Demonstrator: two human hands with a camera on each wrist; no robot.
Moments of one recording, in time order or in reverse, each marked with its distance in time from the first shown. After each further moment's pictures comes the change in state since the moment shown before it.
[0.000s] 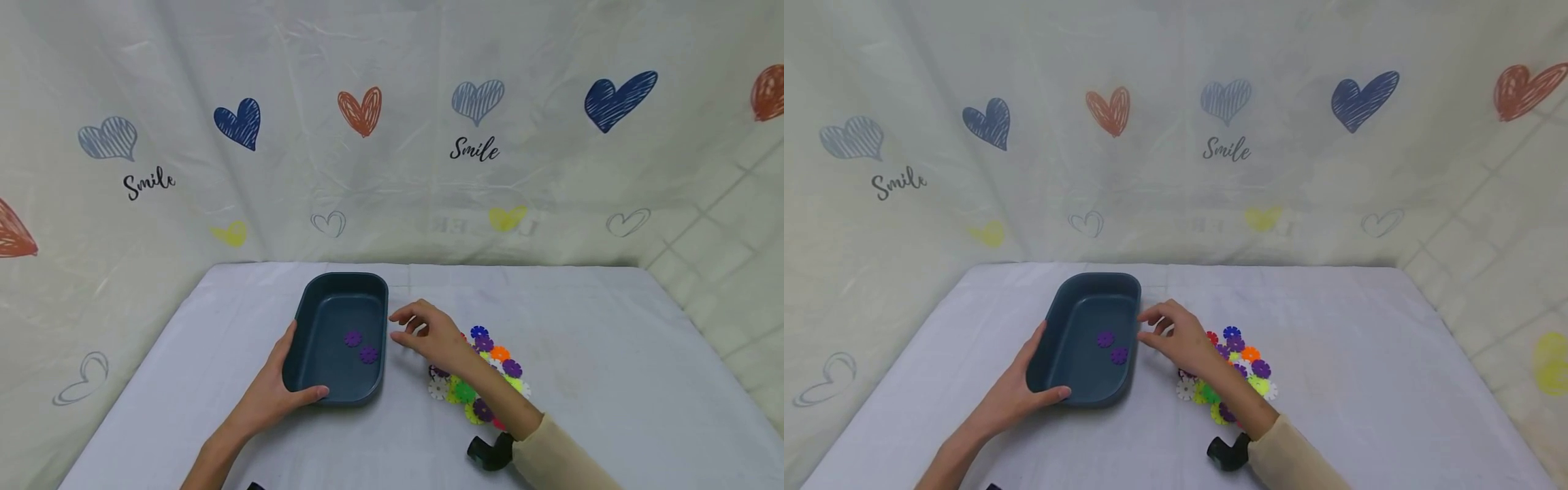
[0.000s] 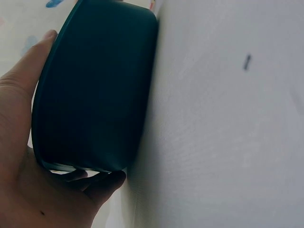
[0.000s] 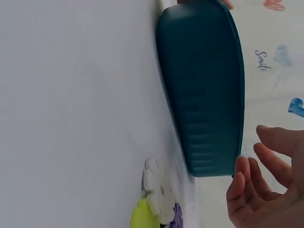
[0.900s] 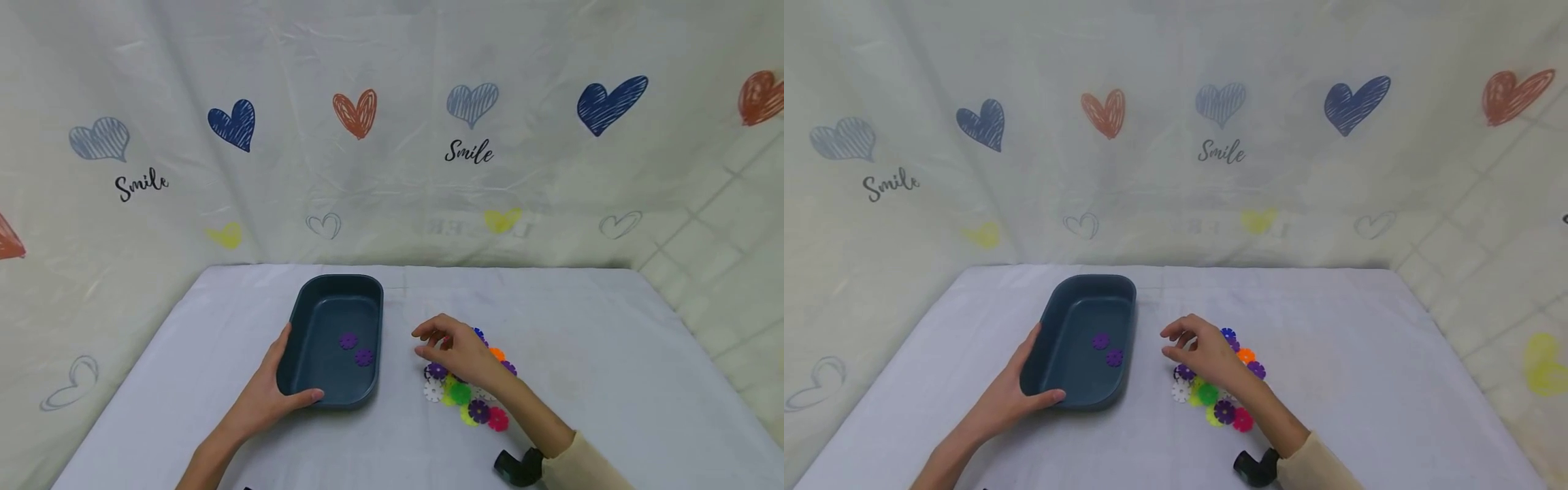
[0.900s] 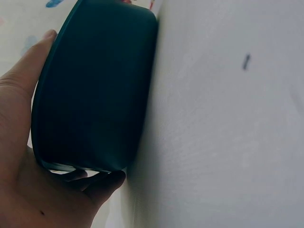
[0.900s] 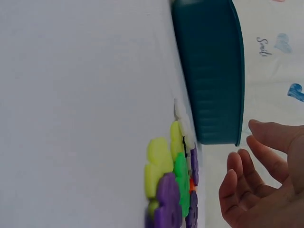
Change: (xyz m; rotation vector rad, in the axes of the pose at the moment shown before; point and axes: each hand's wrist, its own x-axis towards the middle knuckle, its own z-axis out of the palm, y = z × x) left_hand 0.000 -0.001 0.000 -0.003 -0.002 0.022; right_hand -0.032 0.021 -0.028 -0.041 -0.029 0.063
